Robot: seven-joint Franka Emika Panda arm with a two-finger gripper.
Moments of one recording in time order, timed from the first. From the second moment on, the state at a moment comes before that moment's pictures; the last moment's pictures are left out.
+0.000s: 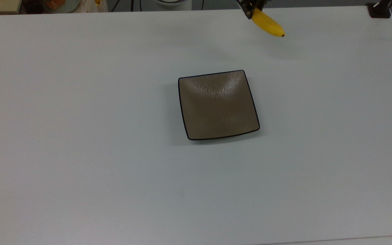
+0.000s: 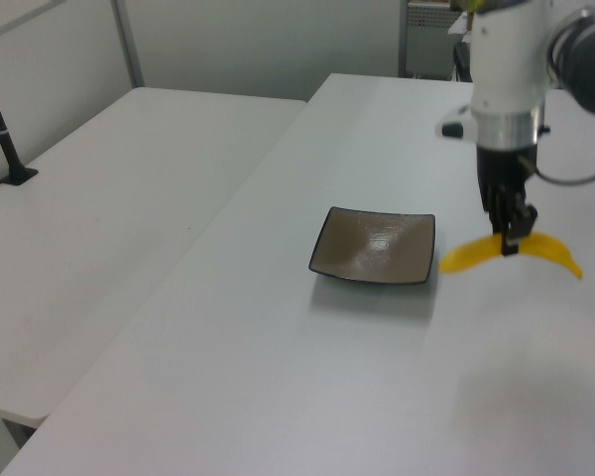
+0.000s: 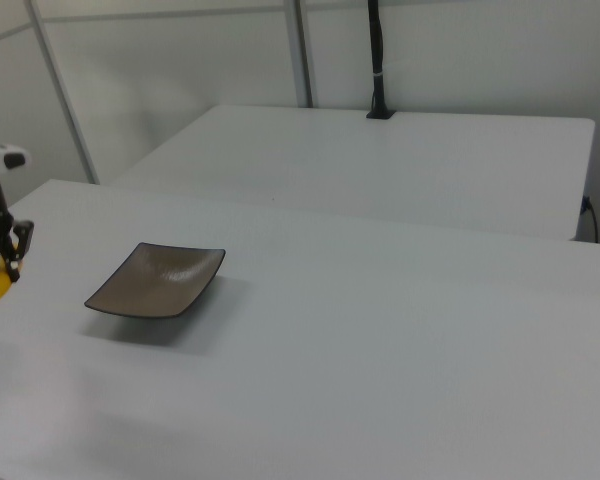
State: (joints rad) arm 0.23 -0.09 0.36 -2.01 0.09 1.82 -0.07
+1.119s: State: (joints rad) arm 0.18 0.08 0.05 -1.77 0.22 1.95 -0.07
